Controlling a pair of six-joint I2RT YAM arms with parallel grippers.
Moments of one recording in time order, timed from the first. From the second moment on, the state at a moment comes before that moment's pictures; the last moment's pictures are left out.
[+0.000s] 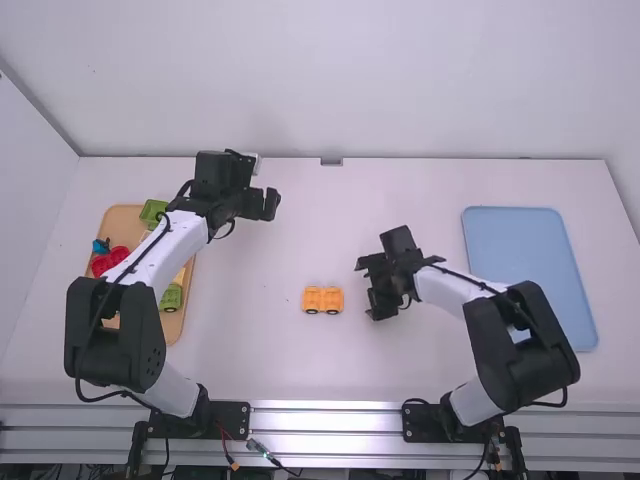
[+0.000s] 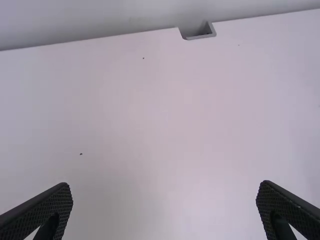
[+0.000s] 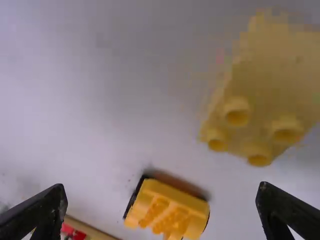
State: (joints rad) left arm -0.08 1.64 1.17 -0.28 0.22 0.02; right arm 0.37 1.65 0.76 -0.32 -0.39 1.63
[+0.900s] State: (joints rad) left arm -0.08 1.64 1.17 -0.29 0.22 0.03; right arm 0.15 1.64 1.06 -0.49 -0.46 0.42
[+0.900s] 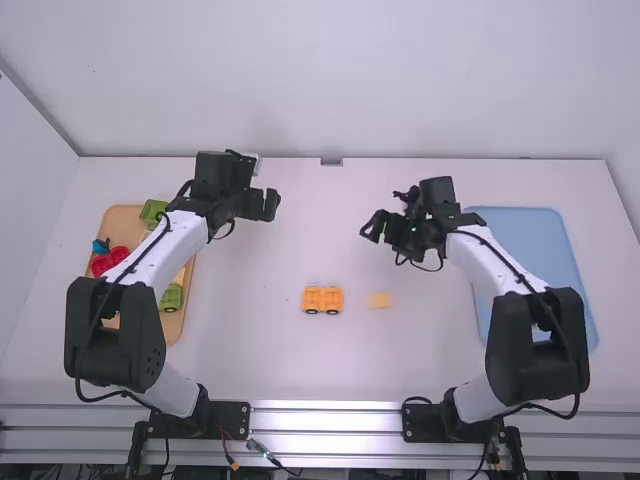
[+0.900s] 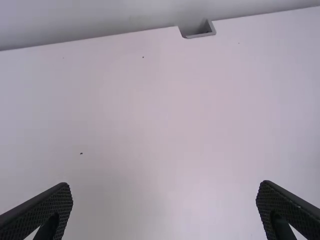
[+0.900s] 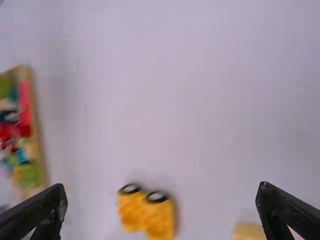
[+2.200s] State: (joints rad) left arm -0.10 1.66 0.66 0.11 1.12 1.07; right arm 0.06 1.57 0.93 -0.57 -0.90 -1.19
